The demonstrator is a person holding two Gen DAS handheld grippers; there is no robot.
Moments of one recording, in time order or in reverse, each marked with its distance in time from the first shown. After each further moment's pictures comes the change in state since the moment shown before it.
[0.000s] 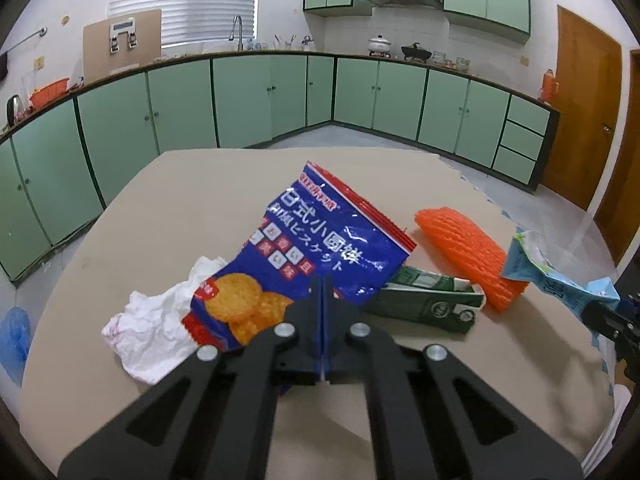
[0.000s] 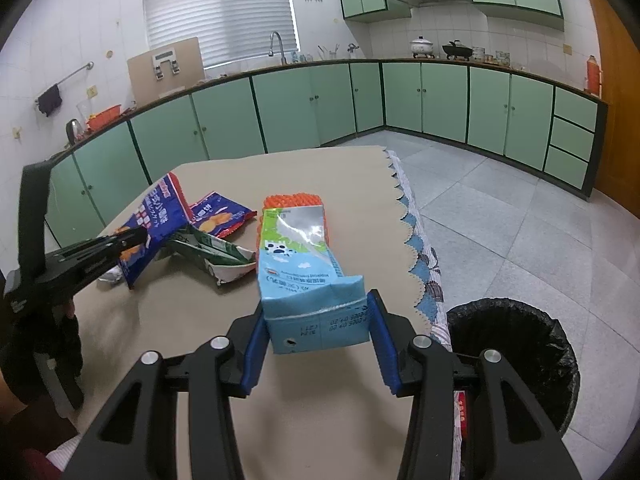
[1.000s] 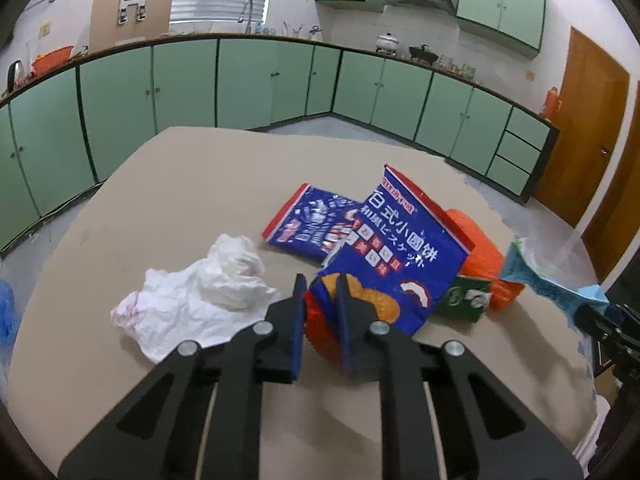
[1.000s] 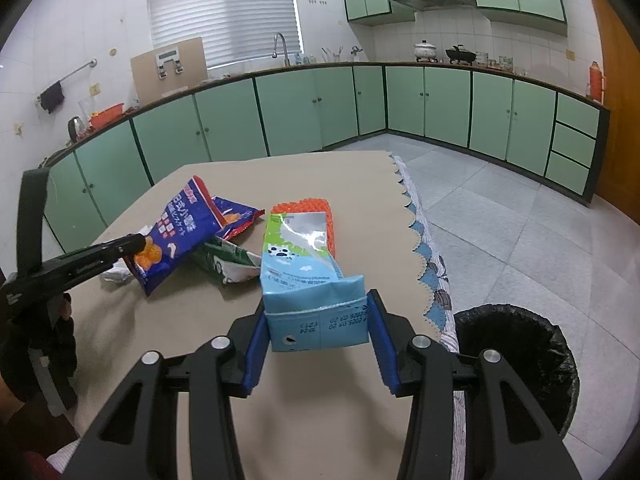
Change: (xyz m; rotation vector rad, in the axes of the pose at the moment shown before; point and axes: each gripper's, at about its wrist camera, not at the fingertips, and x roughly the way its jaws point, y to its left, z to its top) left arm 0.000 0.026 -0.003 -0.084 0.041 -0.066; right arm 0.000 0.008 0.005 -0.015 -0.009 0.003
